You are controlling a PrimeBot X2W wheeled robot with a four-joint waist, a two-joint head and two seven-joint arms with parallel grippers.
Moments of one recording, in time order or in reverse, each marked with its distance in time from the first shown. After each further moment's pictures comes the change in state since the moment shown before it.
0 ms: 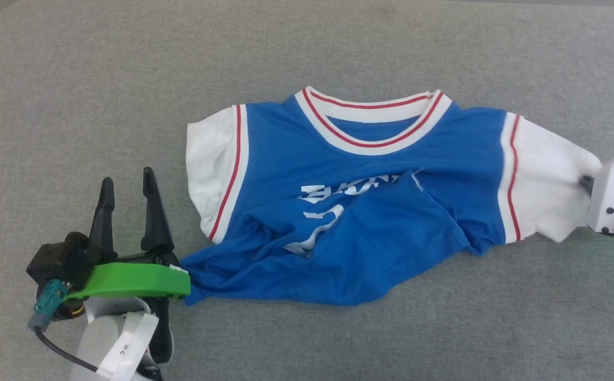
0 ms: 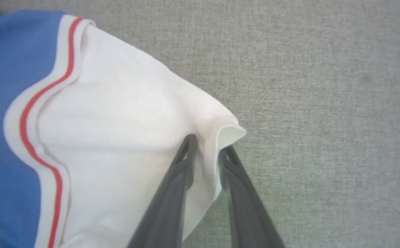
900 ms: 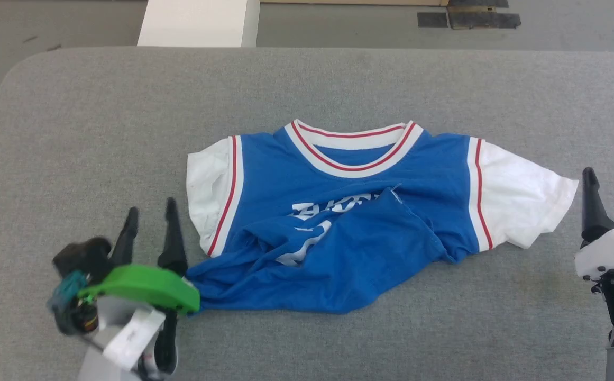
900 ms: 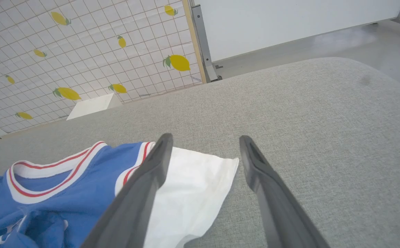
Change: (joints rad) left arm 0.029 0.021 -0.031 0.050 -0.038 0.020 0.154; right arm 0.259 0.199 -0.127 -0.169 0.055 0.000 -0.698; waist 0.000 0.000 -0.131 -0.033
